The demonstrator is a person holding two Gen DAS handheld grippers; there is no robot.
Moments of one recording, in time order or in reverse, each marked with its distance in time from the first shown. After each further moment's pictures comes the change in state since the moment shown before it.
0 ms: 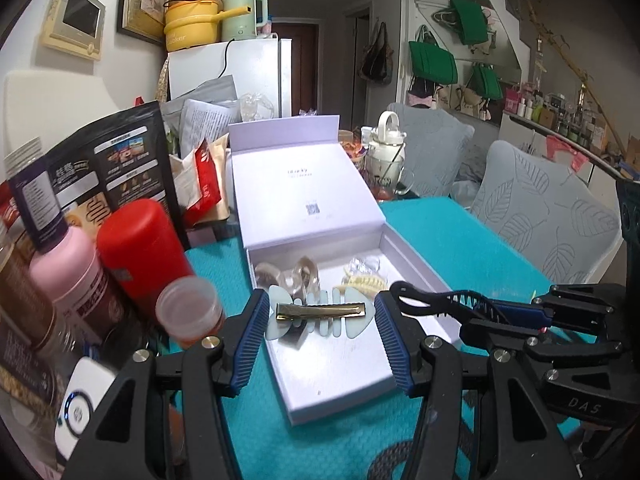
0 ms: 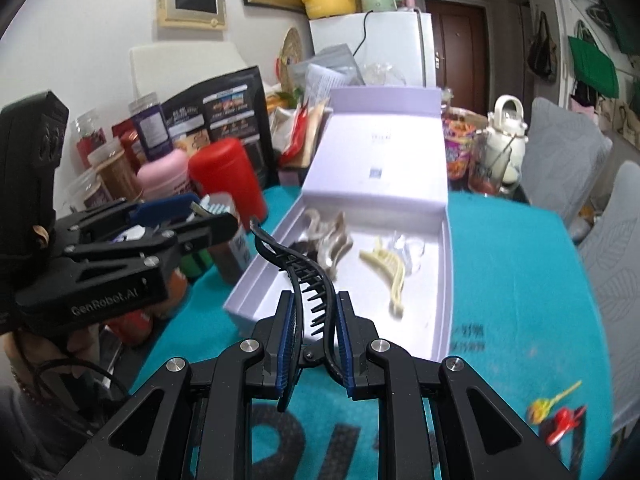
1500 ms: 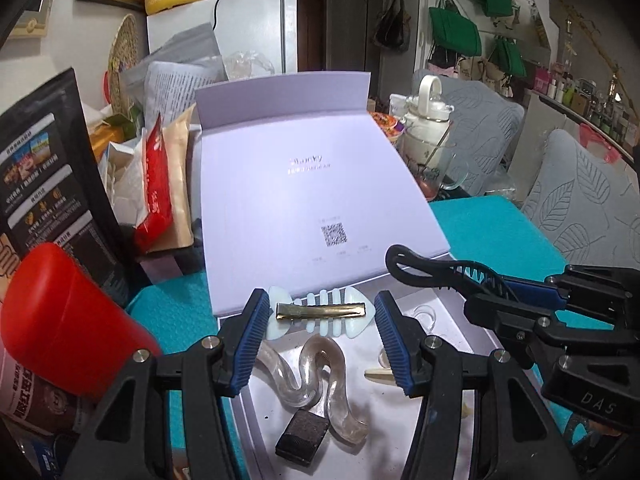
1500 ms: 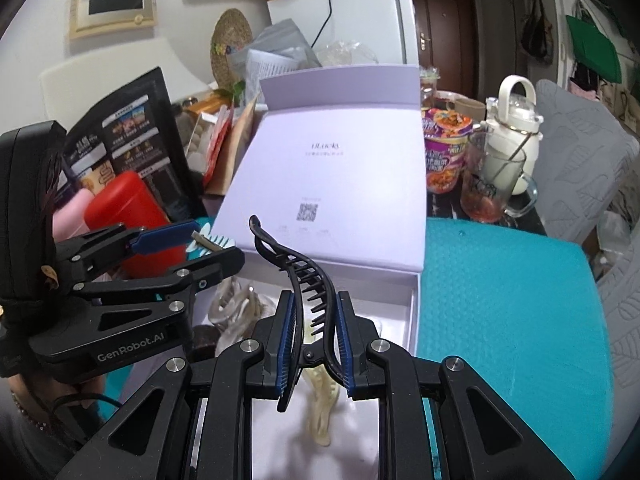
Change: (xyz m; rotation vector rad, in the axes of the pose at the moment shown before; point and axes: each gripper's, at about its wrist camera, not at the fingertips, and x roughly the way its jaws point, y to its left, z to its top) left arm 0.167 0.012 0.057 -0.009 0.136 0.036; right arm 0.124 -0.091 0.072 0.051 0.074 -0.028
